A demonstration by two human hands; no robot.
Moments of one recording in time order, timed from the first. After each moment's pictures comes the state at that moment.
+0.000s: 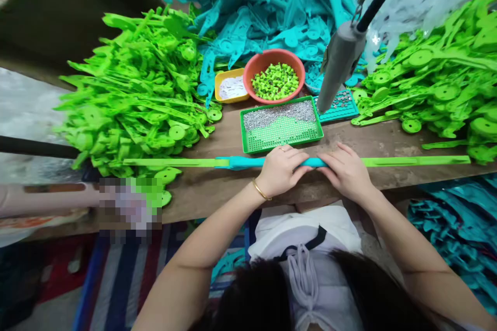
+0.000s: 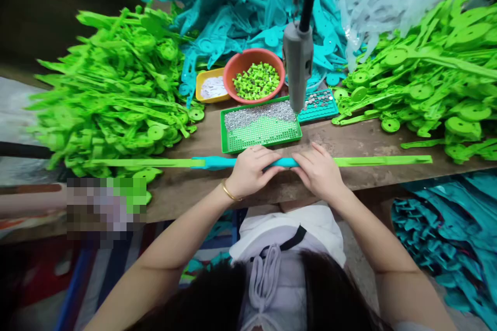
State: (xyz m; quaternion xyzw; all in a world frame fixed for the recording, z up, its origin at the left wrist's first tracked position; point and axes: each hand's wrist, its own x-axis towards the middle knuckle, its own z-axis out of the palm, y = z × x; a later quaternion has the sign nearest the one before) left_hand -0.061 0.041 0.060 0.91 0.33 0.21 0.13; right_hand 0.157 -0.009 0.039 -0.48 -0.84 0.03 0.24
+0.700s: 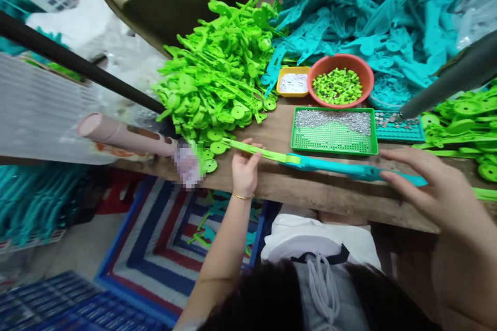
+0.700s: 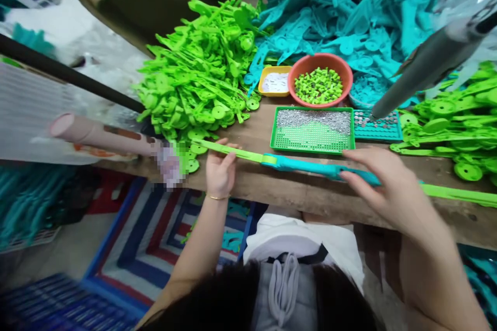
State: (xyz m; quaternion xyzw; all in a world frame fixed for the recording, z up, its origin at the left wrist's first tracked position) left_hand -0.211 0.004 0.007 0.34 0.51 0.68 0.40; right_hand 0.155 0.020 0.116 -0.45 -0.85 0.13 0.25
